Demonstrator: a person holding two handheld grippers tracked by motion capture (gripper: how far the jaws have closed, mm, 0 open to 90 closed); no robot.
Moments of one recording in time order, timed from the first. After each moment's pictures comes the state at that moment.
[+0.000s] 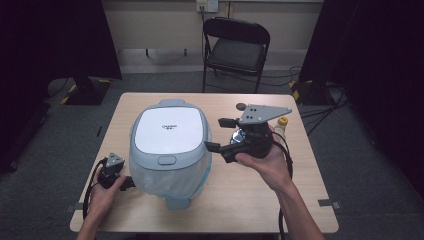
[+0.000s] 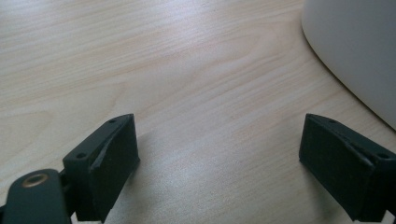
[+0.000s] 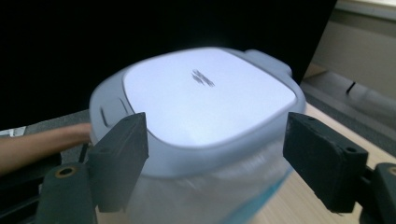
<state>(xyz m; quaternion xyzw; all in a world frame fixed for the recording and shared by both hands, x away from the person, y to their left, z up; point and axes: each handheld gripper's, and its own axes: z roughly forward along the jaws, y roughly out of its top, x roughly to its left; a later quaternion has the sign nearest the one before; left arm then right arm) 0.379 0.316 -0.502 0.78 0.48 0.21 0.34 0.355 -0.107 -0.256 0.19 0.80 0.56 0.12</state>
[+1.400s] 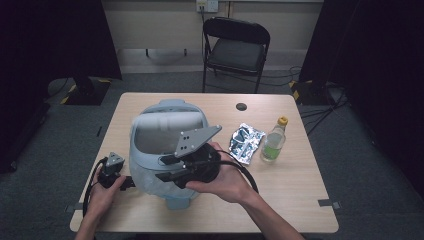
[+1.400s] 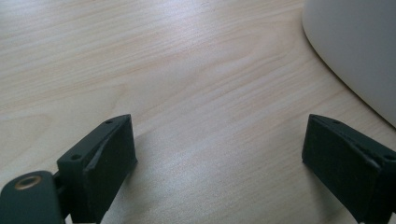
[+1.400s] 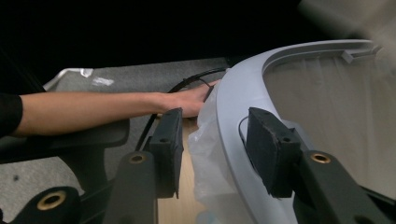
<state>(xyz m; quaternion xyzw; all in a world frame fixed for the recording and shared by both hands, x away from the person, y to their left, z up) 0.382 0.317 -0.502 0.78 0.48 0.21 0.34 0.319 -0.006 -0.271 0.06 0.87 0.50 0.04</state>
